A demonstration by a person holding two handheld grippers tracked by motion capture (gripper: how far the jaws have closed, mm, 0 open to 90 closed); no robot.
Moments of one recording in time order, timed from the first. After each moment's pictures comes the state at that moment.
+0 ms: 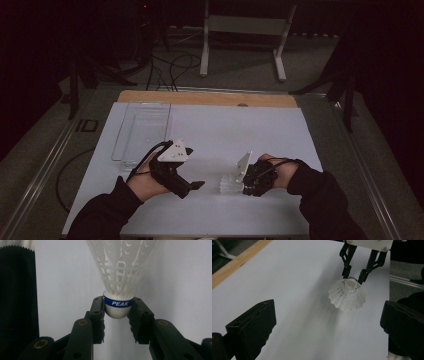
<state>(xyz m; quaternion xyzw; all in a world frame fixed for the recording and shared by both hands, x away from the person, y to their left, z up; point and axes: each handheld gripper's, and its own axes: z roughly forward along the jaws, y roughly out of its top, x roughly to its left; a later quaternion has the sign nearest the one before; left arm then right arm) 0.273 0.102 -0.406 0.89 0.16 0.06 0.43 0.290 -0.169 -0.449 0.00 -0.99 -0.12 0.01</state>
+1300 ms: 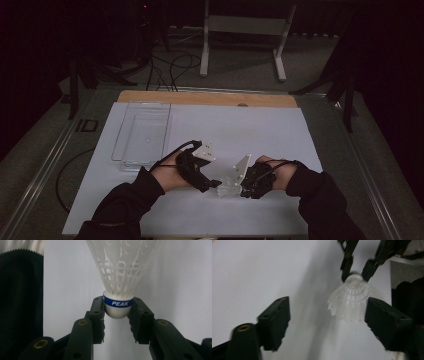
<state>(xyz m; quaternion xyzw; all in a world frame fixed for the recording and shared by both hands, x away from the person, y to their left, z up) 0.297 0.046 -0.431 0.93 0.12 0.01 0.35 0.284 -0.164 -0.448 0.02 -0.99 -0.14 0.01</state>
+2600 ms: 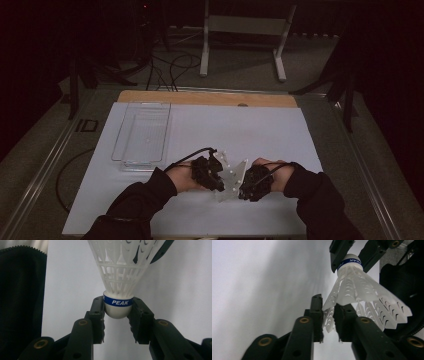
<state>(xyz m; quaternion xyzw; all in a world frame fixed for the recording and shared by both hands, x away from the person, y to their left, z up) 0.305 0.011 -0.462 0.95 0.11 -0.10 0.28 0.277 -0.157 -0.449 0.06 -0.99 -0.14 0.00</state>
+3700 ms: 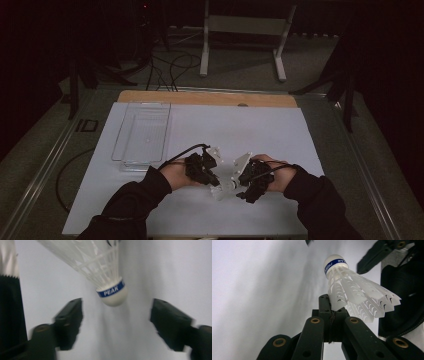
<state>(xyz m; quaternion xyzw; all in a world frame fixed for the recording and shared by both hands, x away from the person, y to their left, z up) 0.311 0.030 -0.455 0.94 0.13 -0.10 0.29 0.284 -0.160 -0.449 -0.06 -0.98 -0.17 -0.05</state>
